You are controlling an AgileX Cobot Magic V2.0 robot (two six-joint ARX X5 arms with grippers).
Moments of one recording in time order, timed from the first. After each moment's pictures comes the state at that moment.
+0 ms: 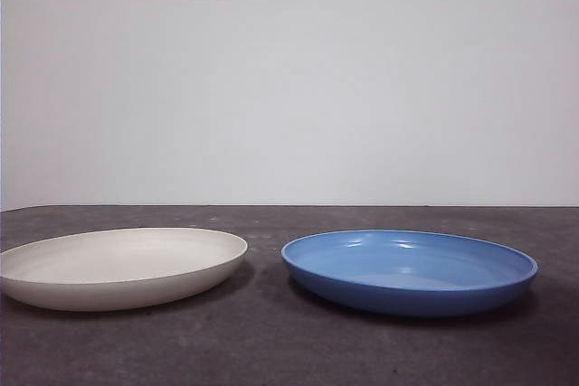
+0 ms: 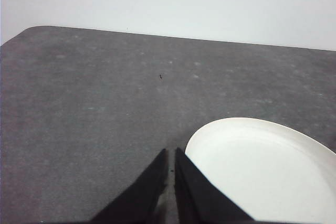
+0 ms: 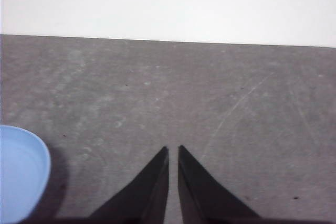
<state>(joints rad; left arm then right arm) -0.04 0.01 0.03 -0.15 0.10 -0.10 -0.03 0.01 0.02 -0.11 -0.04 0.03</state>
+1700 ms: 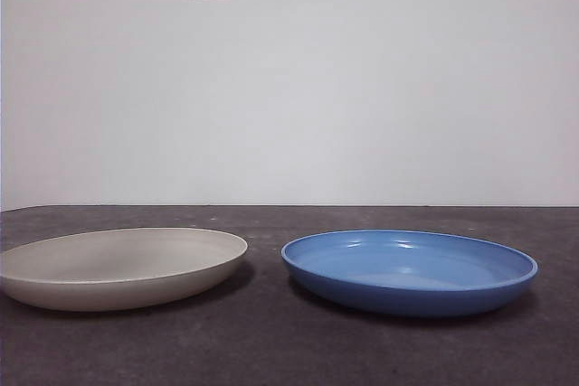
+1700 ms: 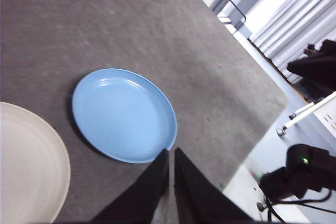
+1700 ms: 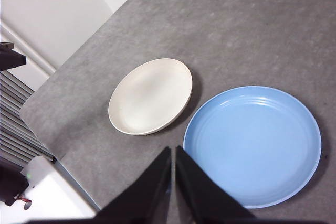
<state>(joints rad) -0.41 0.75 0.85 -0.53 0.60 -0.29 0.21 0.60 0.87 -0.77 -0.61 0.17</state>
